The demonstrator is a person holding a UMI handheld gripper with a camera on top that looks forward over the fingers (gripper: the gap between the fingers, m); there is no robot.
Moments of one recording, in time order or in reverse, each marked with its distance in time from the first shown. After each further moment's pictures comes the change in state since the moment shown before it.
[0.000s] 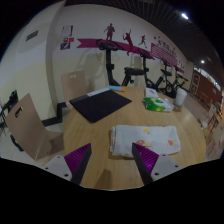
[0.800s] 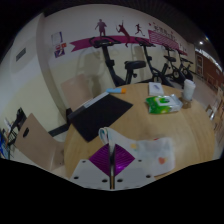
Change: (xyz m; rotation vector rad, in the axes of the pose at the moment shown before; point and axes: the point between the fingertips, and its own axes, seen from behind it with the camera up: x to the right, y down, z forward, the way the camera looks) arm 0.035 -0.069 0.038 -0.081 -0.155 0.160
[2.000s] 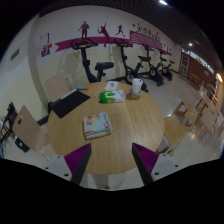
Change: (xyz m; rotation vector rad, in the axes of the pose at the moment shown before) arm 0.193 0.050 -0.284 -0.059 0.221 -0.013
